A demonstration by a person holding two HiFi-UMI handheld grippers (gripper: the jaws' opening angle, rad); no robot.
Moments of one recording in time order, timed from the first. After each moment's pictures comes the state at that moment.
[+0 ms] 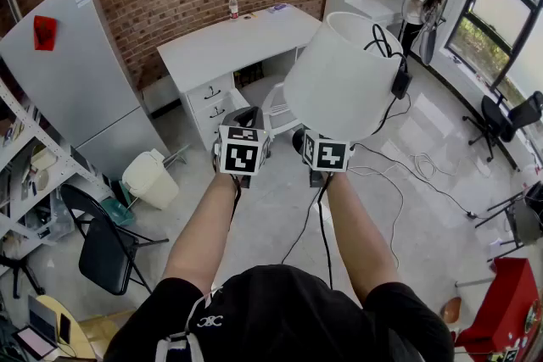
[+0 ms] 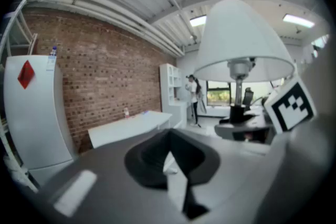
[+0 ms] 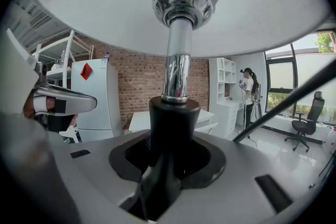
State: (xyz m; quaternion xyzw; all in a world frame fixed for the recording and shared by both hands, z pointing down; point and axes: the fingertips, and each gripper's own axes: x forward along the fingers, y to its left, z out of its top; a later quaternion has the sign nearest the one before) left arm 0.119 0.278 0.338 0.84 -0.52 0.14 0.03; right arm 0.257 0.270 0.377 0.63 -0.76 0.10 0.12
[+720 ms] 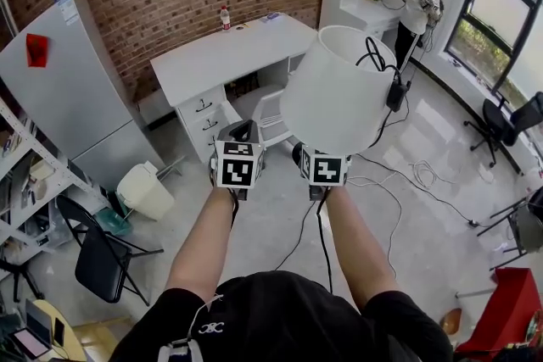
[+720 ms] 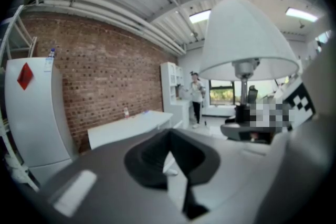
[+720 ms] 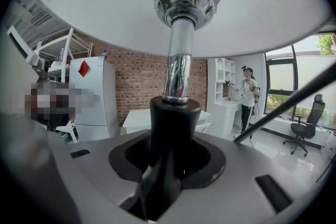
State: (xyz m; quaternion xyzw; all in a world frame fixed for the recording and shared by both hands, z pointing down) left arm 0.178 0.257 0.347 0.83 -0.54 0.14 0.03; right arm 0.327 0.253 0.389 0.63 -0.76 0.09 0.13
